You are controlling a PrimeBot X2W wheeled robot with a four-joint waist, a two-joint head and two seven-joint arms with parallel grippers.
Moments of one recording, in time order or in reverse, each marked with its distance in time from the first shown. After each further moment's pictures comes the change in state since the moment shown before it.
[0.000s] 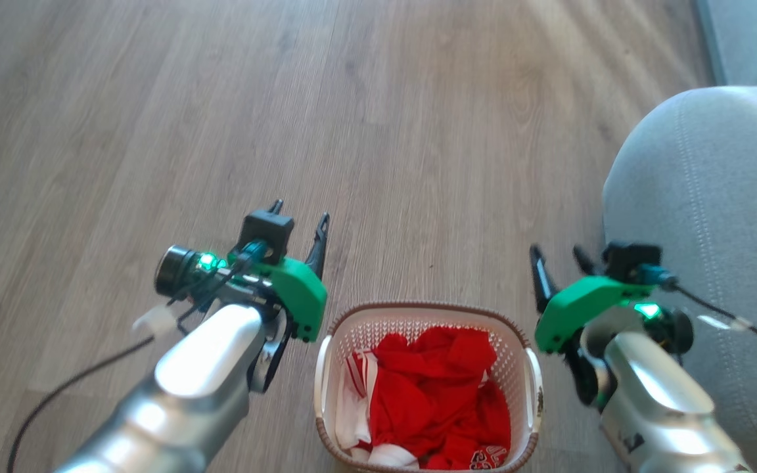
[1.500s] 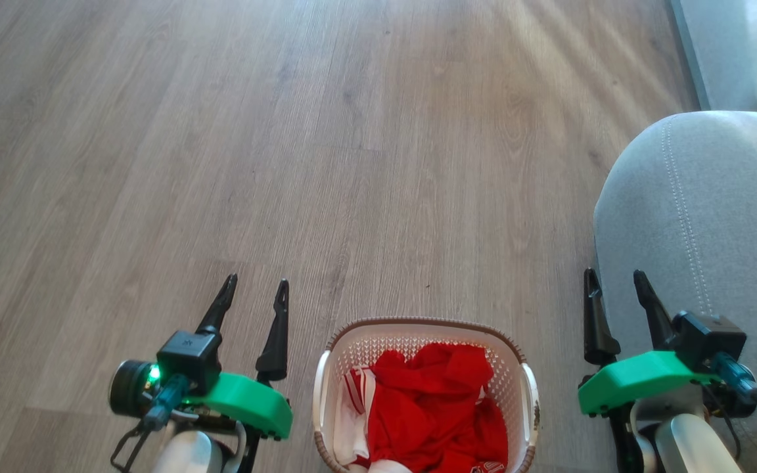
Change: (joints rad) left arm 0.643 -0.083 0.716 -0.613 0.508 -0.183 -0.004; right arm 0.454 0.016 -0.289 -0.704 -0.243 0.000 -0.002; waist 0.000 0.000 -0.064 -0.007
